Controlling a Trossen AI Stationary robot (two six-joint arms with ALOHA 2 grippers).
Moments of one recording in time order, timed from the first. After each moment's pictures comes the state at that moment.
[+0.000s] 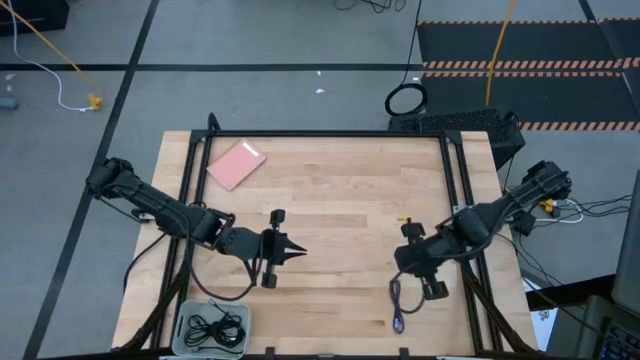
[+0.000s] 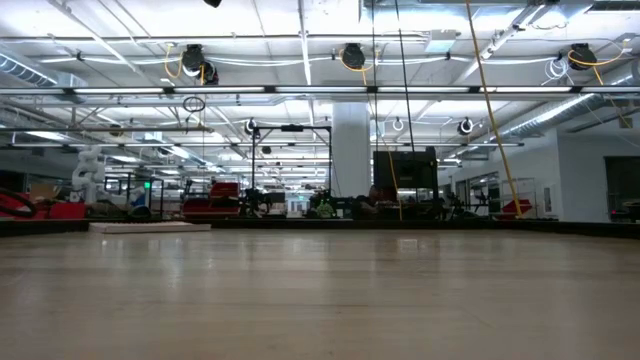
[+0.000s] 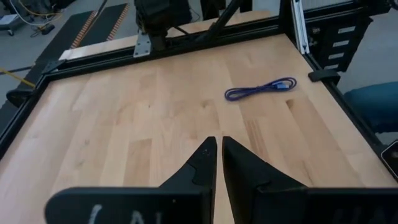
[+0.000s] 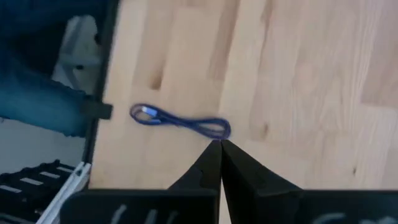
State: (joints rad) left arm -0.43 1.34 1.00 -0.14 -0.34 0.00; right arm 0.51 1.32 1.29 -1.14 -0.06 0.36
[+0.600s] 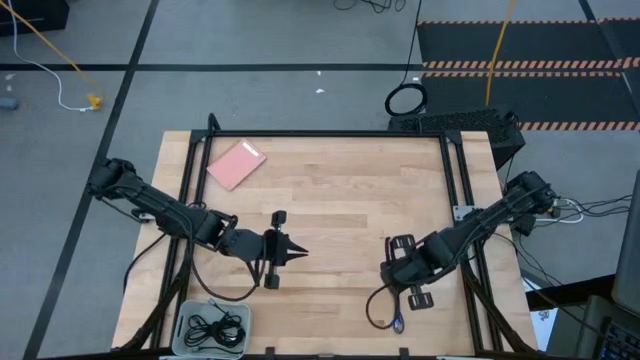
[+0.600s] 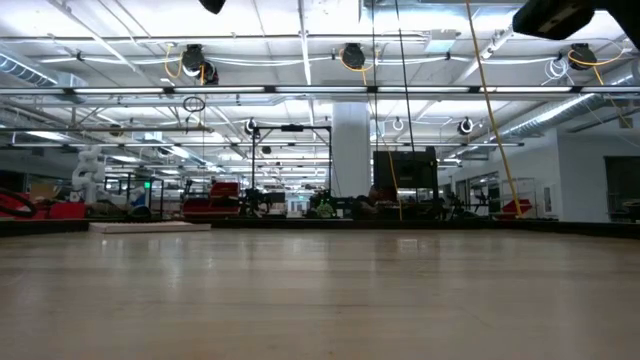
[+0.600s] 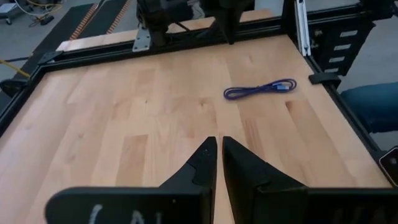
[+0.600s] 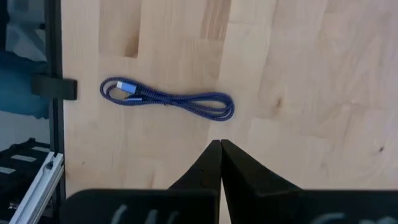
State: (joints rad) left arm -0.43 1.36 1.00 -0.12 -0.35 -0.05; right arm 0.54 1.53 1.29 -1.19 -0.08 0.40
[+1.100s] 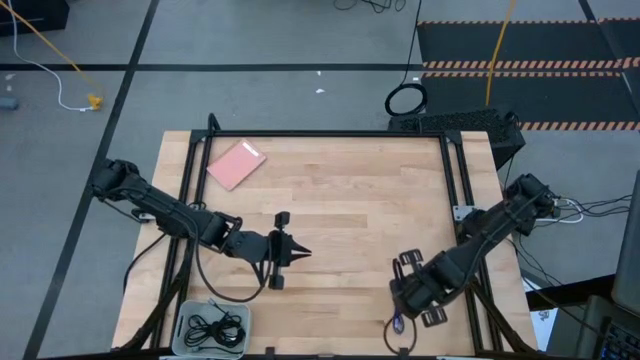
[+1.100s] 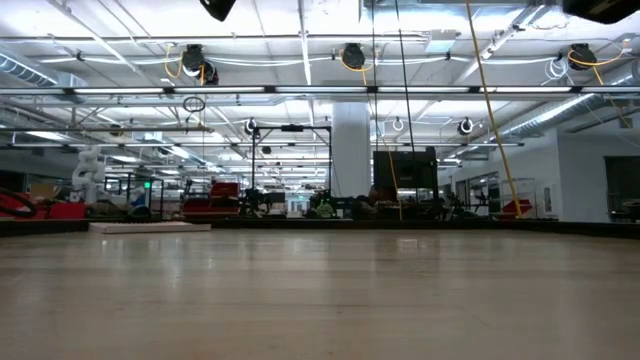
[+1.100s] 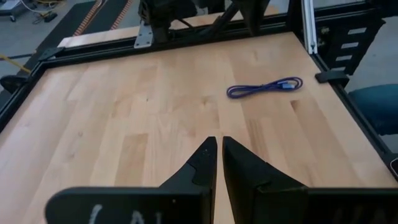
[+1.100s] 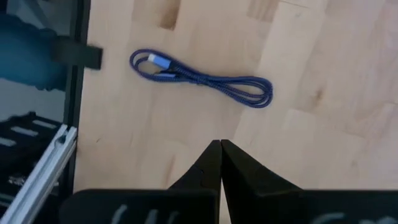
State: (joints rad) left arm -0.42 1.40 1.00 -0.09 -0.35 -0.06; right arm 0.68 1.55 1.29 -1.18 -0.07 0.45
